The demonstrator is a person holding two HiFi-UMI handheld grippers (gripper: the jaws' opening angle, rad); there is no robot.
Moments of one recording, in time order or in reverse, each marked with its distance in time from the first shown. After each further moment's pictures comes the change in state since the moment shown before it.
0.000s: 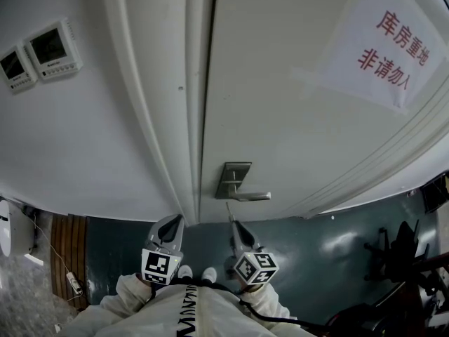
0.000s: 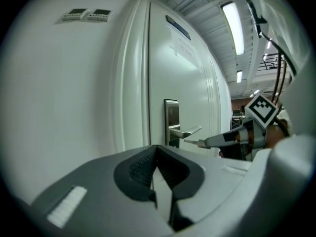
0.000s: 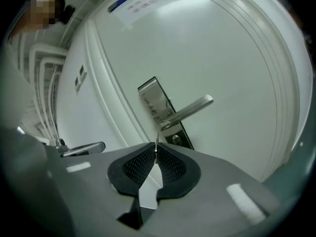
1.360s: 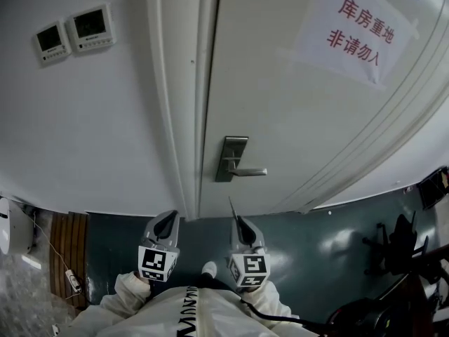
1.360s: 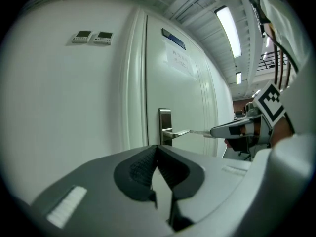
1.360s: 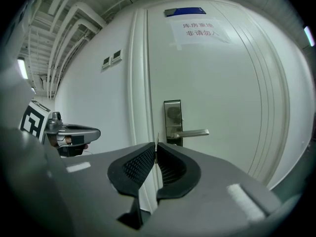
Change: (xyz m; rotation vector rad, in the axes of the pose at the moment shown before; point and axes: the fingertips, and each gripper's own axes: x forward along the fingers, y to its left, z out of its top) left arm -0.073 -0.018 0.001 0.013 -0.054 0.043; right arm -0.073 0.052 0.002 -0.425 -0.039 -0.123
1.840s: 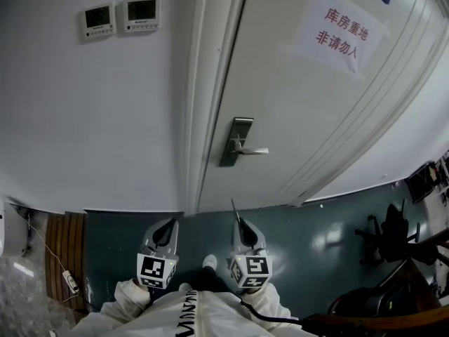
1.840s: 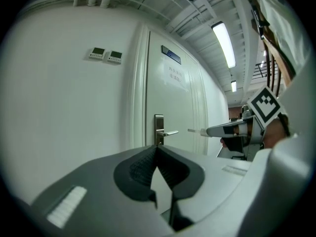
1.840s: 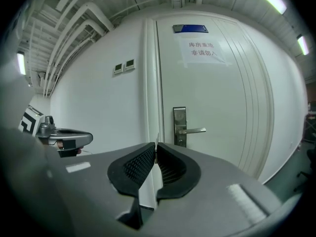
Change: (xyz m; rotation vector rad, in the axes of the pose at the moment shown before) left arm -0.123 -0.009 -0.017 -0.041 -0.046 -0.042; right arm -0.087 0.072 -0.014 -0.006 -0.035 -0.075
